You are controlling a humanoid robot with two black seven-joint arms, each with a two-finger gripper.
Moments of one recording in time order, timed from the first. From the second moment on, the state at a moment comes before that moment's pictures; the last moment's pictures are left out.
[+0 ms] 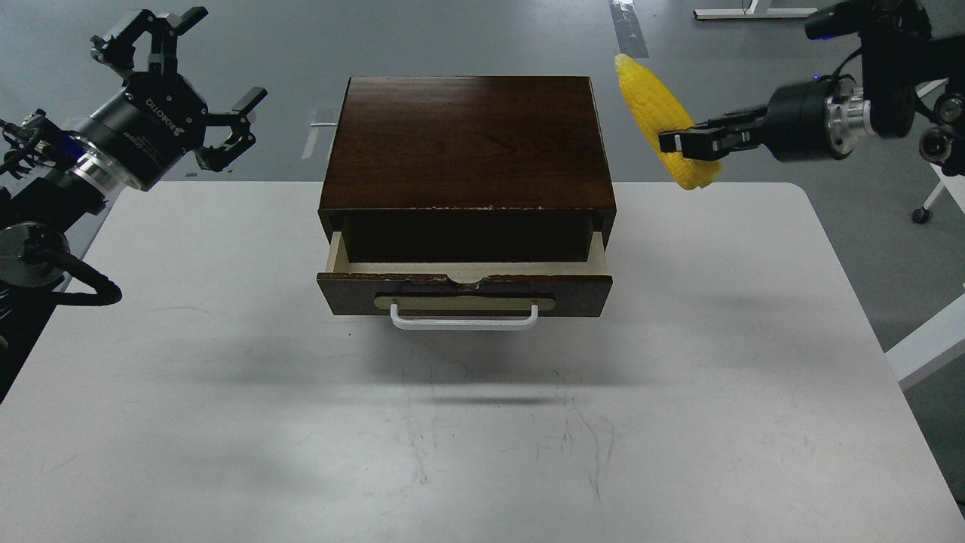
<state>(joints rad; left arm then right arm) -0.87 0.78 -0.43 -1.06 -0.10 -0.49 -0.41 1.71 -0.67 -0.46 1.05 -1.21 0.31 0.49</state>
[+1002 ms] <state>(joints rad) -0.88 0.79 -0.43 -1.07 -0.10 -0.49 -0.41 2.02 -0.26 -0.80 1.22 -1.50 -0.17 0.49</state>
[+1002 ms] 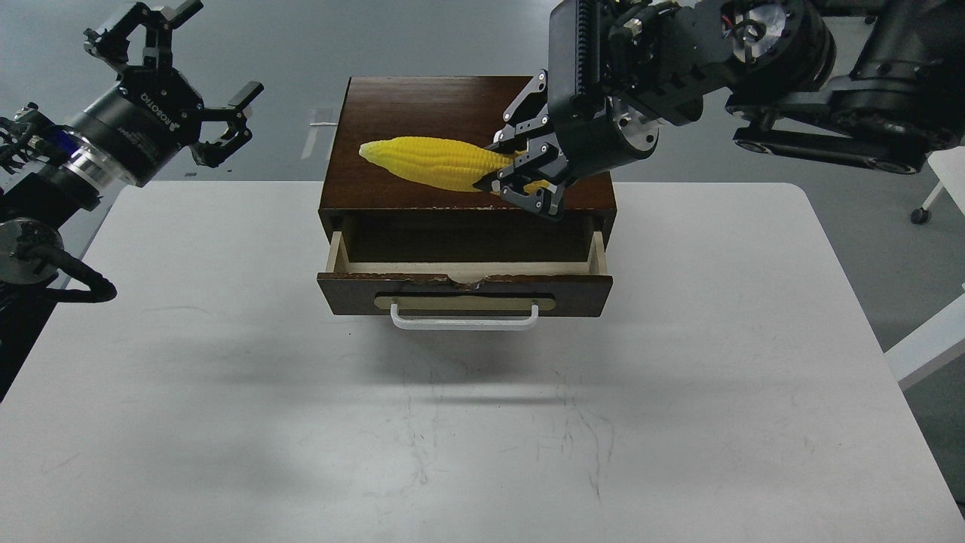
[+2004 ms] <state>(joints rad) -0.88 0.82 -0.43 -1.07 -0.10 -0.49 -0.41 1.88 -0.20 -0.85 1.16 -1.51 -0.19 0.49</state>
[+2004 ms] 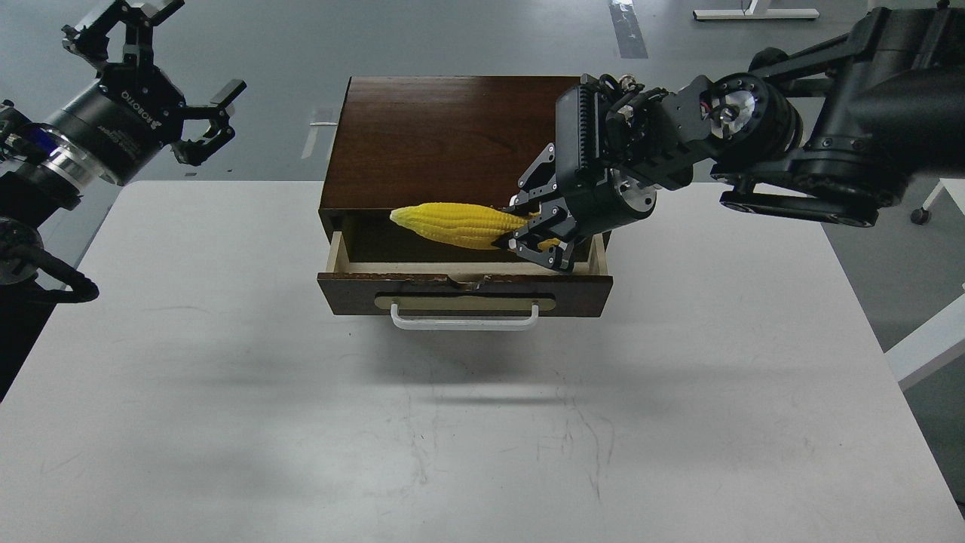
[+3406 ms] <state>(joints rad) -0.87 0.82 -0.43 -1.07 -0.10 -0.49 -0.41 1.84 -0.19 -0.86 1.14 -1.51 -0.19 0.49</state>
